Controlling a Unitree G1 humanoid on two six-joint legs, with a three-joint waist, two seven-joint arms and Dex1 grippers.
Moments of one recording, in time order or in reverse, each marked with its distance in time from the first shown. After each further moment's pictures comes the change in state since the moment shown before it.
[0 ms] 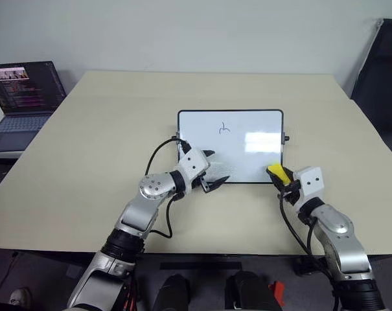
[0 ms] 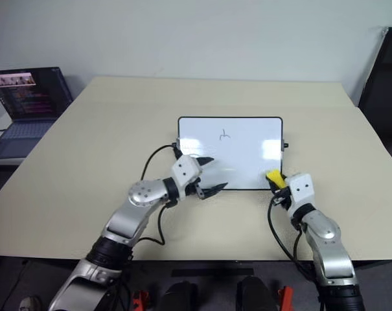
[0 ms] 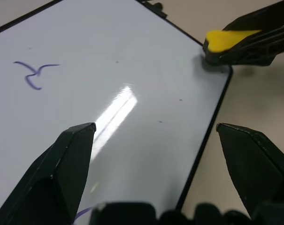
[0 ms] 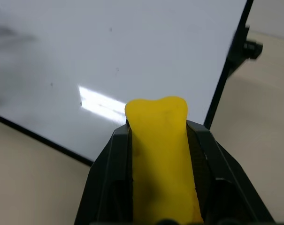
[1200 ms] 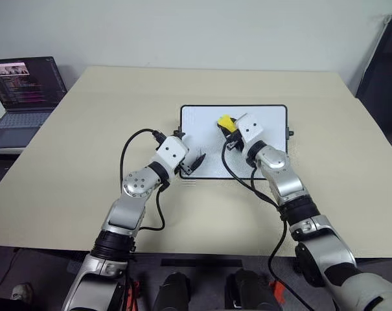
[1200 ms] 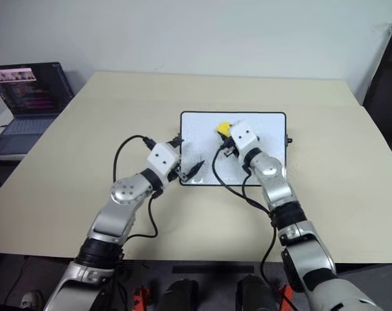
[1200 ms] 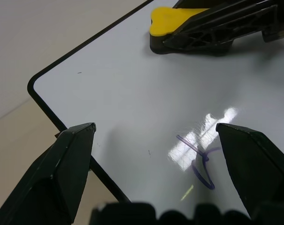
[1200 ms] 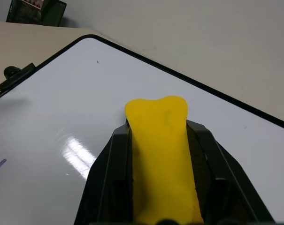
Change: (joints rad) left arm 0.016 0.019 0.103 -0.005 0.083 -0.017 0.155; right arm -0.678 0.175 0.187 0.709 -0.194 -0.214 -0.053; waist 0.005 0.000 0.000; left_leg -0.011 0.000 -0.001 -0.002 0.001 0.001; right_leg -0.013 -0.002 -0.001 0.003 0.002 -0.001
